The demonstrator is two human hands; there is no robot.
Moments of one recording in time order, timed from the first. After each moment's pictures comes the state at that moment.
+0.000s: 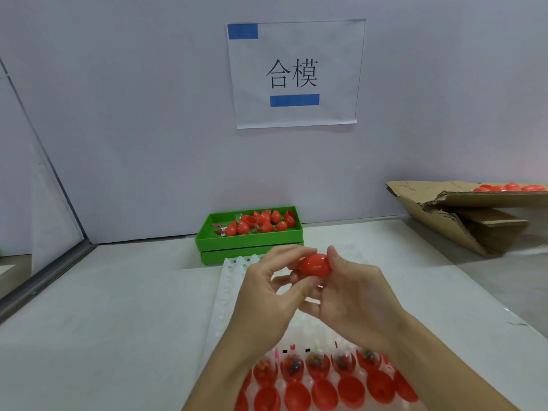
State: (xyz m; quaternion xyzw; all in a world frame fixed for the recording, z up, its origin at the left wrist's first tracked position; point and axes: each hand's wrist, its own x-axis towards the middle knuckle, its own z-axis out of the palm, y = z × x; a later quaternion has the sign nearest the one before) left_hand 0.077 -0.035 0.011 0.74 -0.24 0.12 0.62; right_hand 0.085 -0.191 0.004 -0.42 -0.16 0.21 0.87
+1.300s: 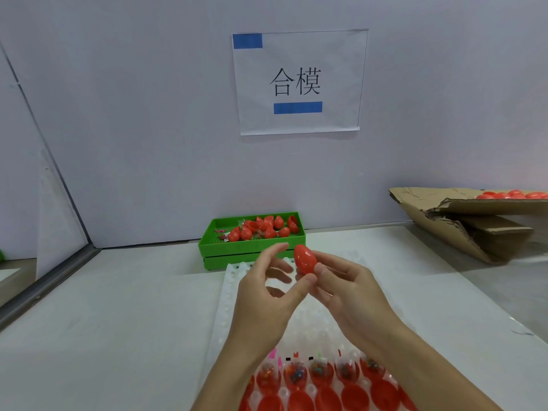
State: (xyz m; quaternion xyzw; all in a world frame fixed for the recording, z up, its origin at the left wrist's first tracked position) left_hand 0.087 -0.033 0.001 0.76 -0.15 0.18 0.60; right_hand 0.086 -0.177 0.004 -0.55 -0.09 -0.03 0.83
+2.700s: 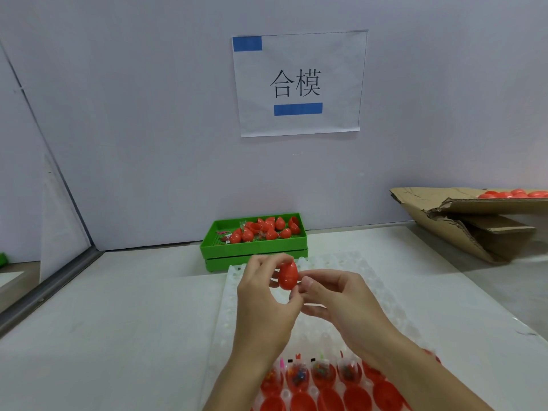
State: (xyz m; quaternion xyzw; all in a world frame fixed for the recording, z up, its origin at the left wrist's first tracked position) left_hand 0.089 -0.037 -0.008 0.82 -0.15 0.32 0.46; right_hand 0.087 -0.170 -0.006 -0.66 -0.04 -0.02 0.75
